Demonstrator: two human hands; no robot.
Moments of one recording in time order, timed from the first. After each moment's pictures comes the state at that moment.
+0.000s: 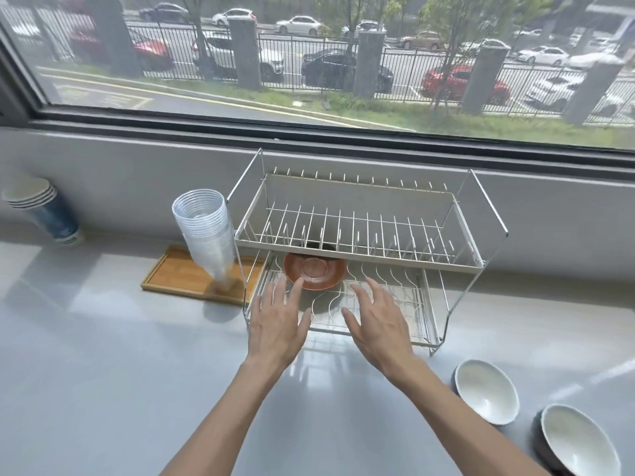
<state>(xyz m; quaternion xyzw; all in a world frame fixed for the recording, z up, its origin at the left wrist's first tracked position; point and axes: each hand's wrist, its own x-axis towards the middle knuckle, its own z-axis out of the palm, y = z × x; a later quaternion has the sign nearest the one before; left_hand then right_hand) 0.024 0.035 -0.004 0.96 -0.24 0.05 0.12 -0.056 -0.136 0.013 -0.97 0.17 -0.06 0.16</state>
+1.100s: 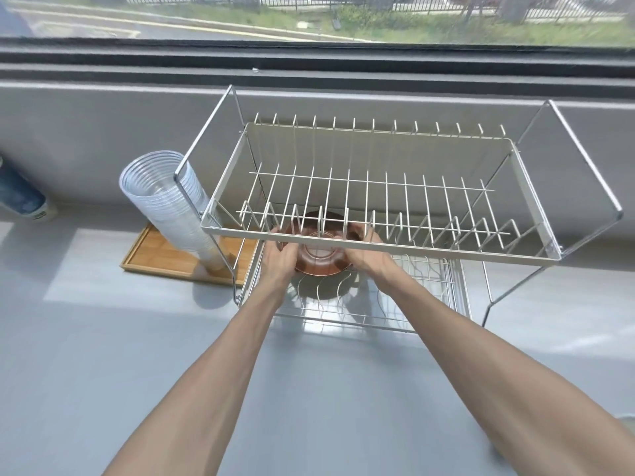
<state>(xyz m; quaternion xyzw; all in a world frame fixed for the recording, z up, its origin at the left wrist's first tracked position) 0.134 -0.023 -0.027 0.75 0.11 -0.22 0.61 0.082 -0.184 -0.030 -0.75 0.28 0.04 0.60</state>
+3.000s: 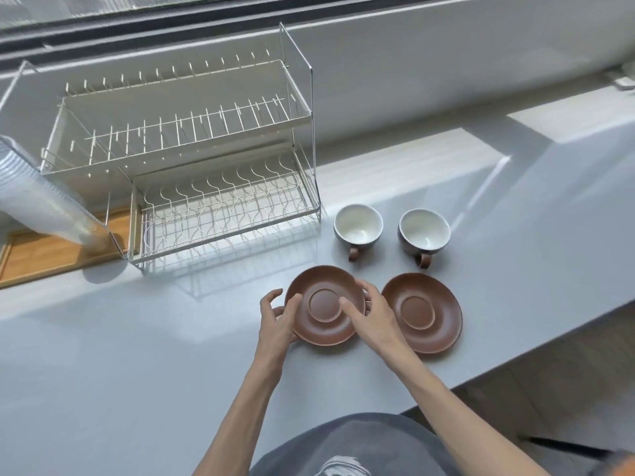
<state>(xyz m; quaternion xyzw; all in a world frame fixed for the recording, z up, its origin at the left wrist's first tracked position) -0.196 0.006 -0.054 0.73 -0.04 -0.40 0.56 -0.321 -0.124 -0.062 -0.69 0.48 -0.08 0.54</state>
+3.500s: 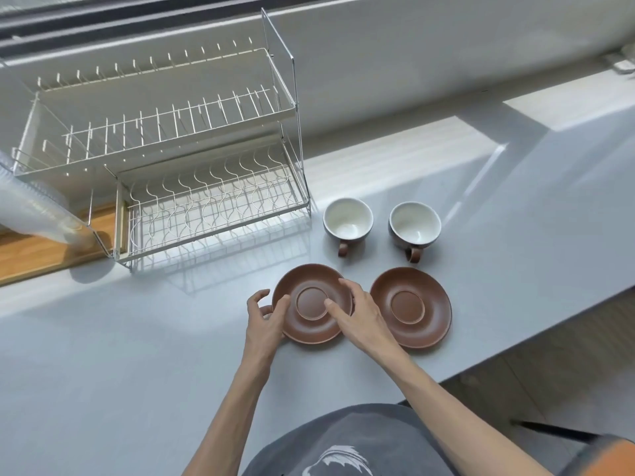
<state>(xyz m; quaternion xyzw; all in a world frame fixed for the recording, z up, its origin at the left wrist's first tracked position) -0.198 0.003 -0.058 0.76 -0.02 -0.38 0.53 -0.324 -0.126 -0.059 -0.73 0.45 -0.02 0.52</state>
